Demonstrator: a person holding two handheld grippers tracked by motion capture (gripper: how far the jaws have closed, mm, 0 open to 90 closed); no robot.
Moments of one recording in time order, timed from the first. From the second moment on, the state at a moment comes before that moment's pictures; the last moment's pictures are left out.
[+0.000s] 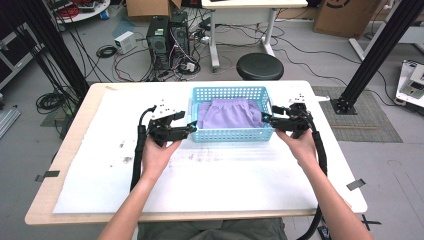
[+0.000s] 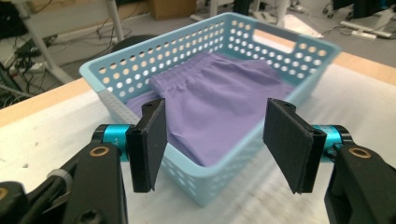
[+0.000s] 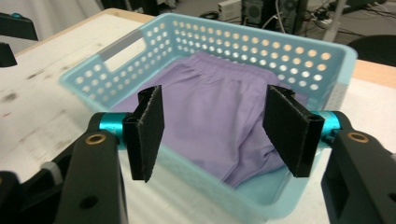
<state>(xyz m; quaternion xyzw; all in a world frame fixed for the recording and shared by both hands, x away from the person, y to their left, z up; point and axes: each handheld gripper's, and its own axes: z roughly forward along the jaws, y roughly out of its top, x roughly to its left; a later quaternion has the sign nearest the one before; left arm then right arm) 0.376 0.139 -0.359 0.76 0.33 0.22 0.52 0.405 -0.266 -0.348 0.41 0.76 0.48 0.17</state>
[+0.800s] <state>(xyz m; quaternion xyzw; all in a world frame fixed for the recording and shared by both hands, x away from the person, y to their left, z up) 0.329 0.163 -0.393 0.75 0.31 0.21 0.54 0.340 -0.270 -0.400 0.37 0.77 0.51 0.15</state>
